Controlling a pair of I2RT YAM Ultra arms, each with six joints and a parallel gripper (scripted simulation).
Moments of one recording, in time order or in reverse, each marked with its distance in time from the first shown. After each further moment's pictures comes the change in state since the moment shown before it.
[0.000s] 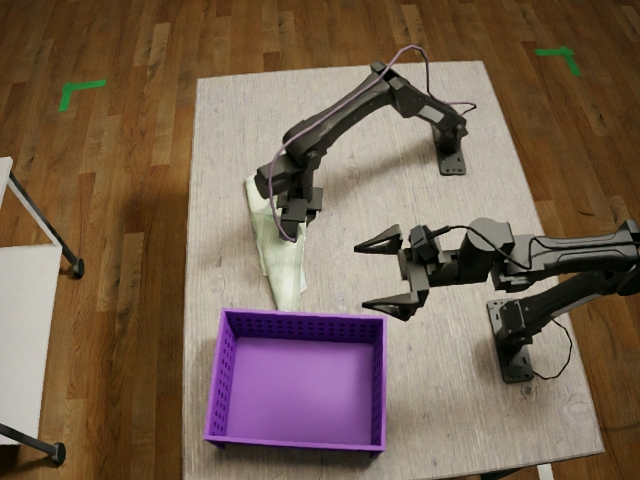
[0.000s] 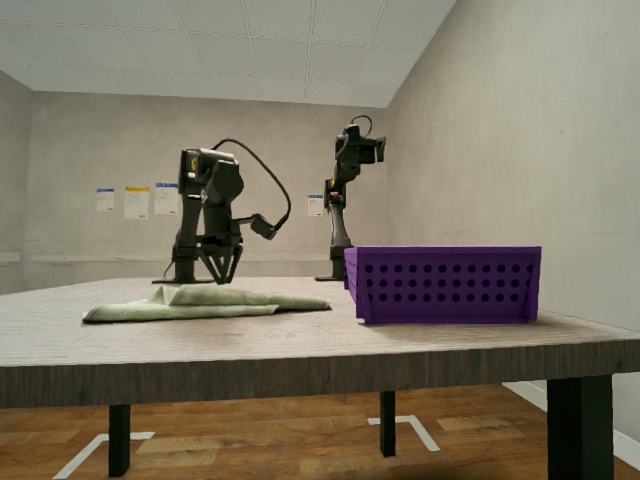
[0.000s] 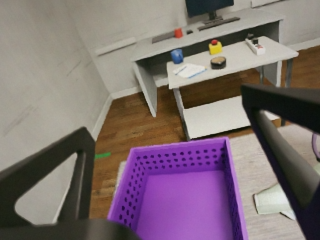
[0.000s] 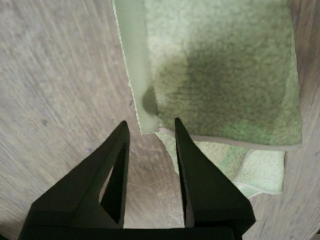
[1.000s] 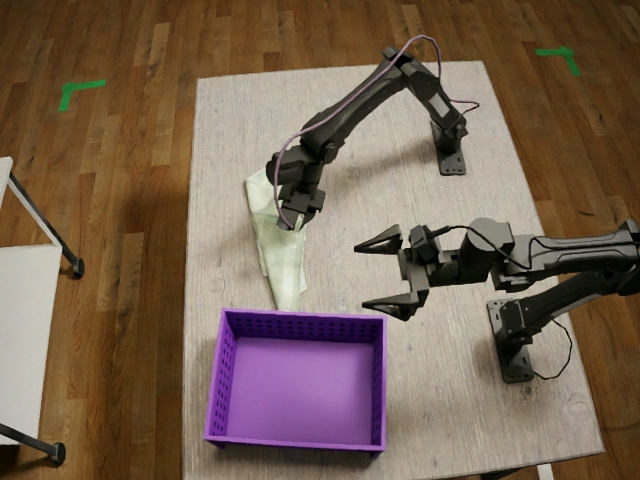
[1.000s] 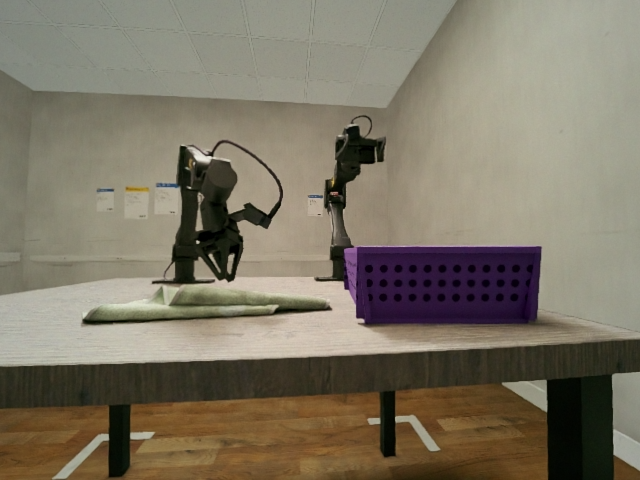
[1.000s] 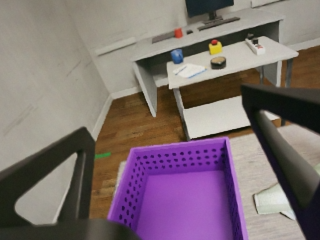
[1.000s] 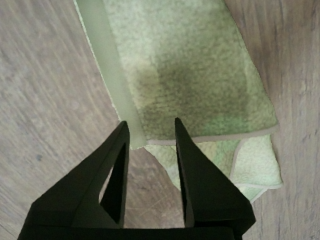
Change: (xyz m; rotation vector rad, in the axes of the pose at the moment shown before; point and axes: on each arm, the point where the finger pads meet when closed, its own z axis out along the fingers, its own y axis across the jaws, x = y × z) left arm 0.000 0.000 0.000 0.000 0.000 0.000; right arm -0.009 -0.011 -0.006 0.175 -0.164 0.114
